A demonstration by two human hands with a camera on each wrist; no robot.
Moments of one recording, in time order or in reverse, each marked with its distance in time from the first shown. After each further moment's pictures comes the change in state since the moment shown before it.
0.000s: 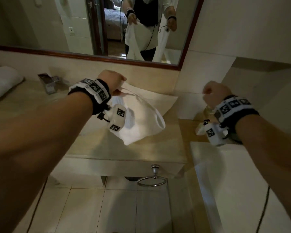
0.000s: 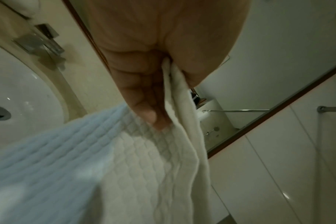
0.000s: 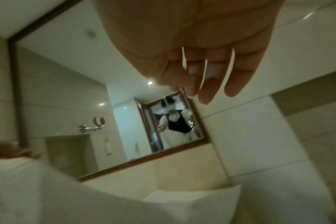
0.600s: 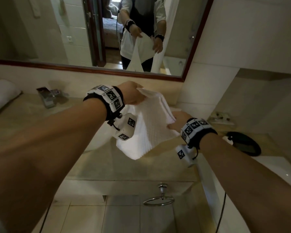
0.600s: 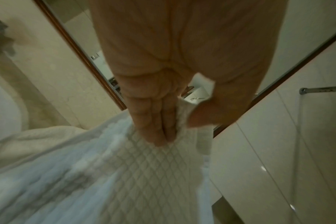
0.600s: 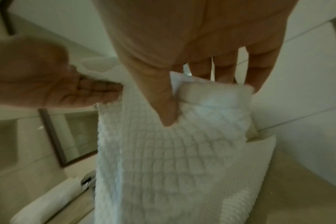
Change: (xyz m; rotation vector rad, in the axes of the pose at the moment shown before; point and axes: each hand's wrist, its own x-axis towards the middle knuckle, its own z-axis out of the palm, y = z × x) left_hand 0.058 0.020 0.007 -0.054 -0.398 0.120; right_hand 0.023 -0.093 0.094 -0.041 -0.451 -0.097
